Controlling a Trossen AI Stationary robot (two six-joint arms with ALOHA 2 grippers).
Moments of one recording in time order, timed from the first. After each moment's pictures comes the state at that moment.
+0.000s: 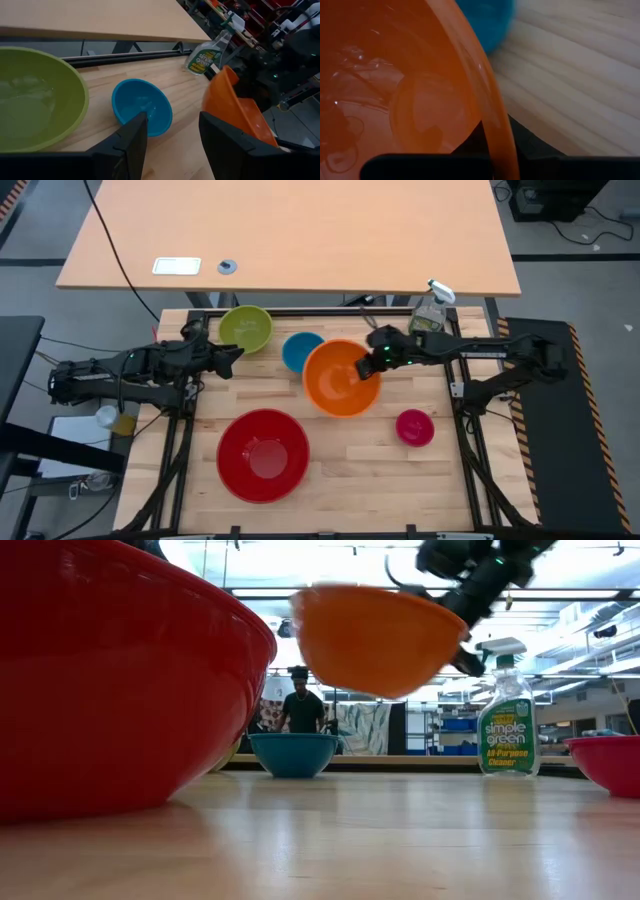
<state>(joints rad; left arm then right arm) 0.04 0.57 0.75 -0.59 -0.52 -0.84 -0.25 1.33 0.93 -0.42 0.00 0.78</state>
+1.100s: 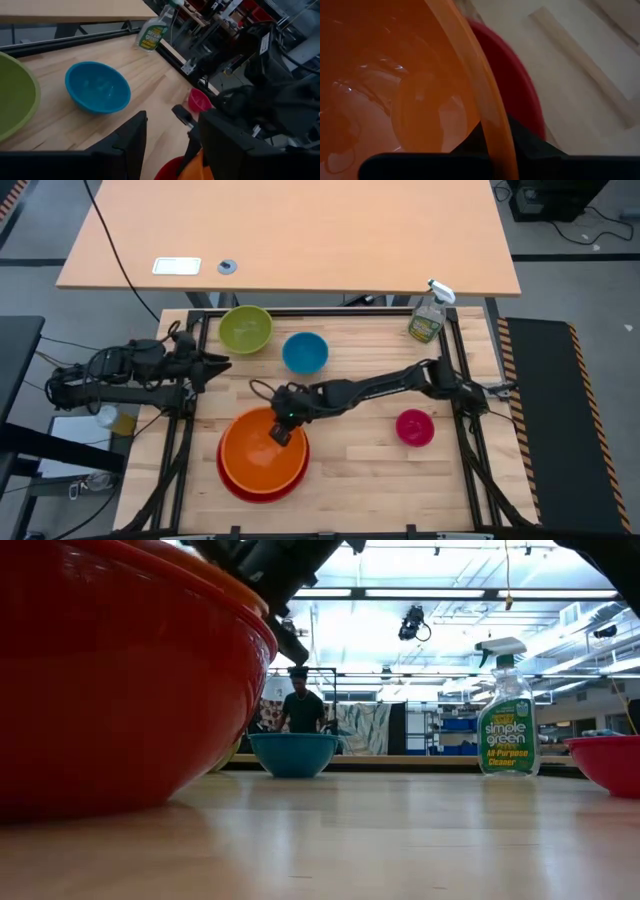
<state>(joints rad) 0.04 0.38 0.75 -0.66 -0.23 -0.72 0.13 2.24 1.94 -0.53 0.08 0.65</state>
